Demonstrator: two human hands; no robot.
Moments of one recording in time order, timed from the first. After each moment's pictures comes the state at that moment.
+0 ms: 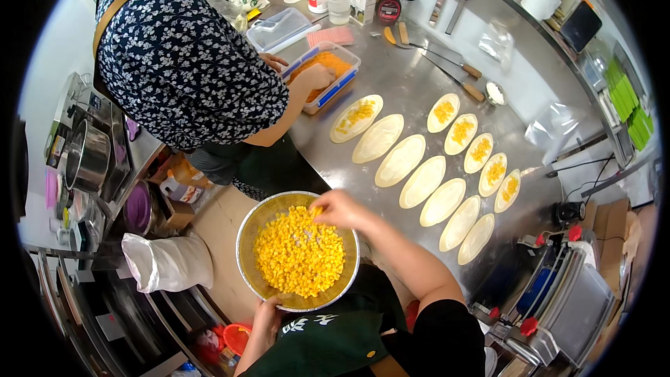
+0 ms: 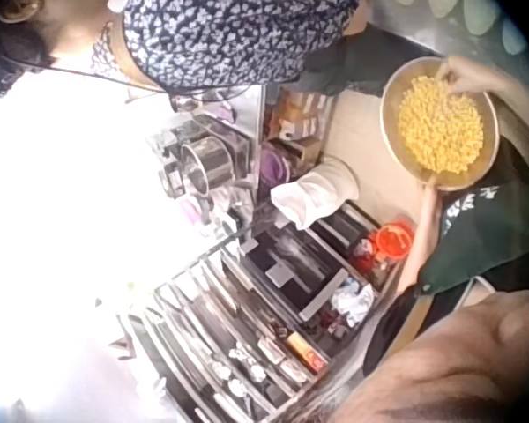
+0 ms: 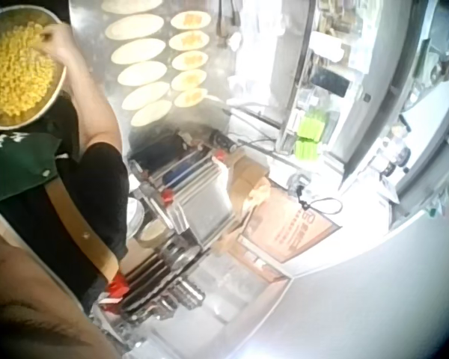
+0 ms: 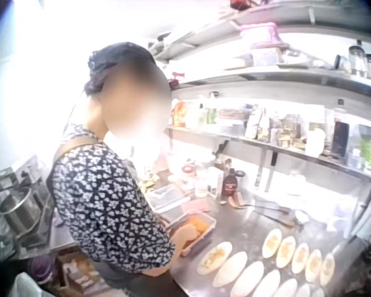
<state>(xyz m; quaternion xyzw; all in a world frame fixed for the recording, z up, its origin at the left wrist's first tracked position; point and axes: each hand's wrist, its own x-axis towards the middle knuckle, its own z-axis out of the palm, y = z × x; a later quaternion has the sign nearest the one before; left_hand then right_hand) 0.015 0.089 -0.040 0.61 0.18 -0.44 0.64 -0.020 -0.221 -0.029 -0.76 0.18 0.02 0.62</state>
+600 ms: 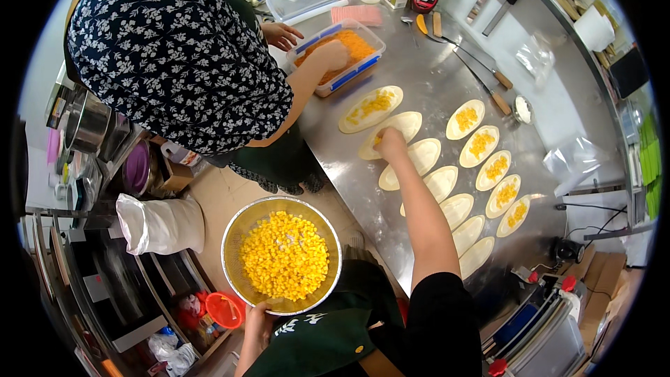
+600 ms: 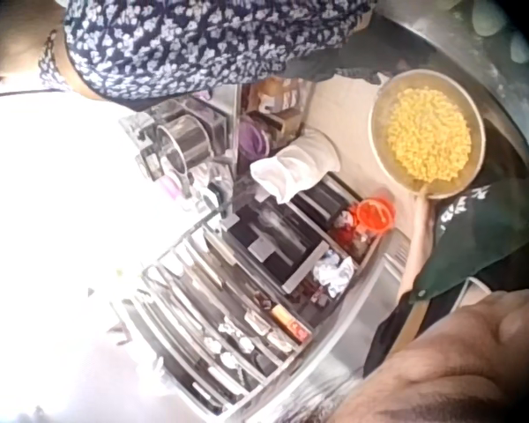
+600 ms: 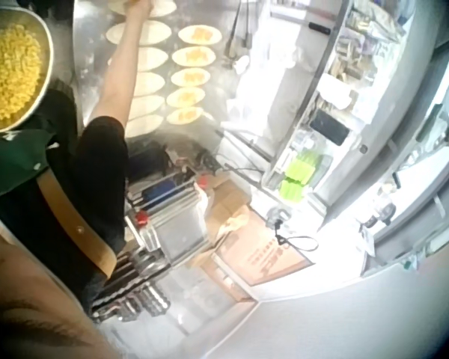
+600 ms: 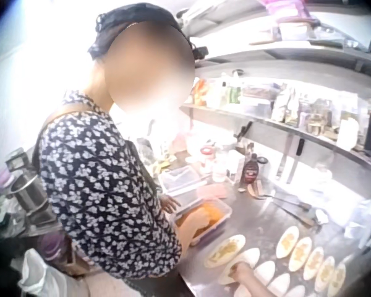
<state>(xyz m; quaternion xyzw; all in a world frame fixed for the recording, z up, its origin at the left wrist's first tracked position) -0.020 0.086 -0.048 0.60 0.28 -0.36 0.66 0.008 -0.406 -0.135 -0.83 0.45 0.00 0.32</state>
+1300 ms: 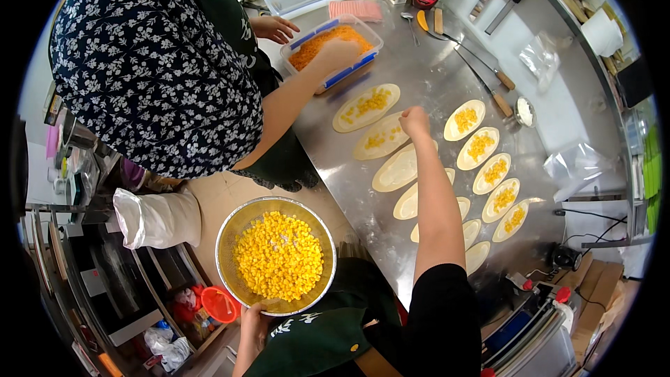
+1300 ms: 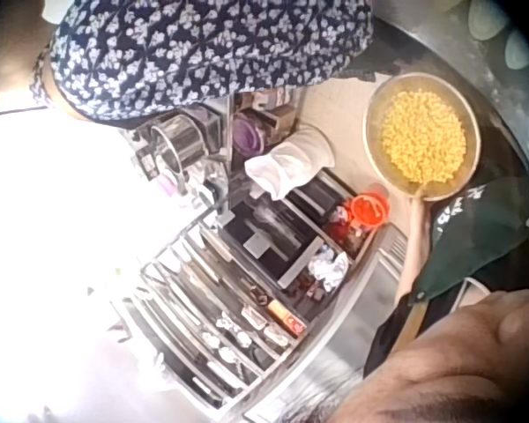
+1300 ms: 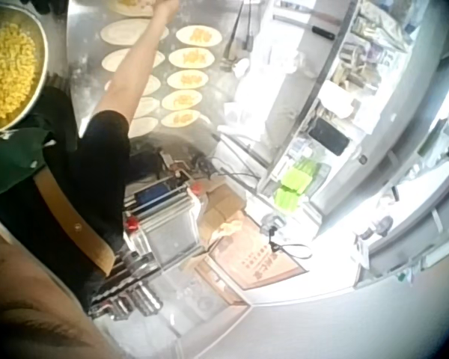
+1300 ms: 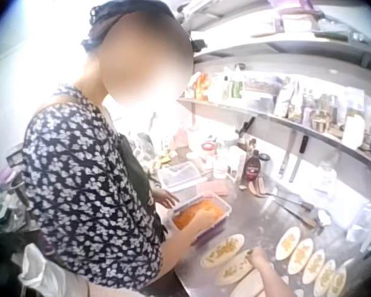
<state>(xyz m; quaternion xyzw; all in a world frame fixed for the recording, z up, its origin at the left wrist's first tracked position) -0.016 0.065 -0.045 0.61 0.31 -0.35 0.64 0.002 -0.507 -0.159 -0.82 0.52 -0.05 0.25</state>
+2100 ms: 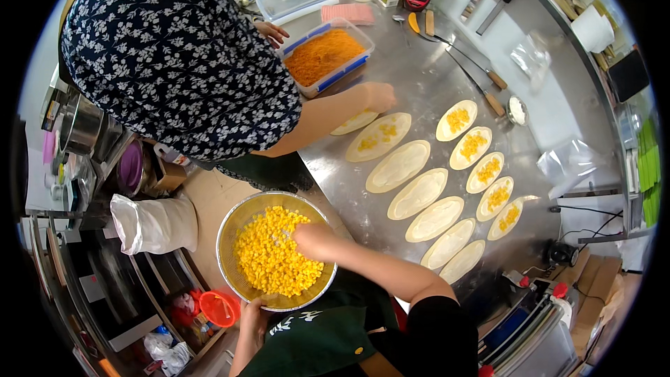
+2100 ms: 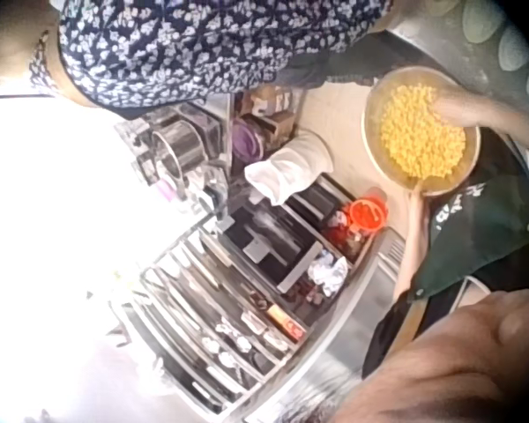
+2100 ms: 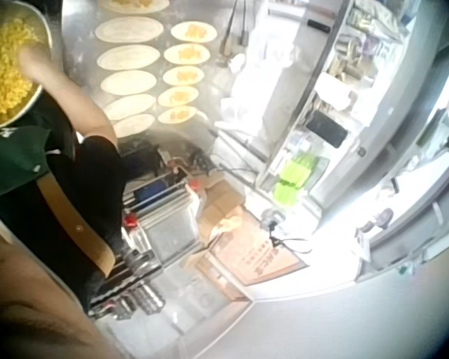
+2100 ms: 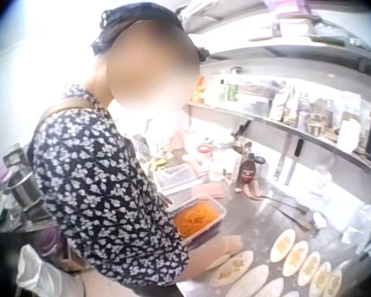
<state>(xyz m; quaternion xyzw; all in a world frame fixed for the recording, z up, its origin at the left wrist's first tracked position) 0.001 0.052 -0.047 0.61 0.27 -0.38 0.64 -0.006 -0.209 -0.080 -0.90 0.02 0.19 0.39</state>
